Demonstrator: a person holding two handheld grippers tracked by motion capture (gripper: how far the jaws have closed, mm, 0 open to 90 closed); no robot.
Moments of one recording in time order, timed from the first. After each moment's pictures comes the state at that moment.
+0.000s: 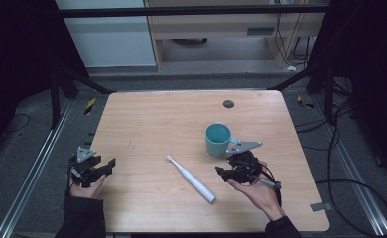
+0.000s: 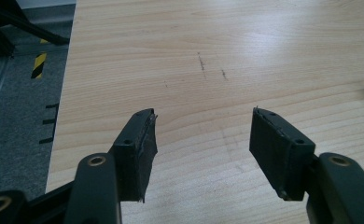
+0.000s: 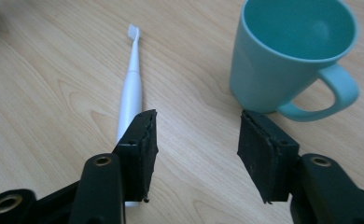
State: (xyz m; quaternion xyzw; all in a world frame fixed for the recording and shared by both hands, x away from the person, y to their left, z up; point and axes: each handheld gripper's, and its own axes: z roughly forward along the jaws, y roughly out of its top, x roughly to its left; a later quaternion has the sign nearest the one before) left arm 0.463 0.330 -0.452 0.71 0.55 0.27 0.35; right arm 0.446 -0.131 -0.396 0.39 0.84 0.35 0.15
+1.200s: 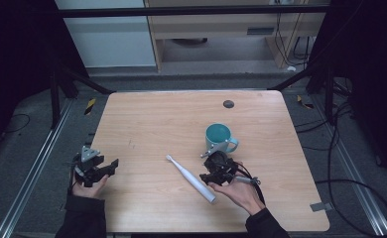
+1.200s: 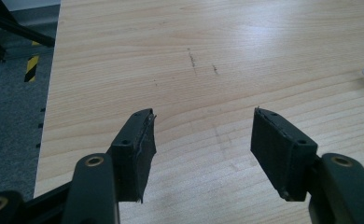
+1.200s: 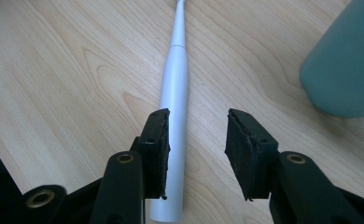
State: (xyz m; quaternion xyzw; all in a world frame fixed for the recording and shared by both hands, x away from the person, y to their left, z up) left arm 0.466 0.325 -0.455 0.72 0.54 0.27 0.34; right arm 0.460 -0.075 -0.413 0.37 0.88 0.28 0.09
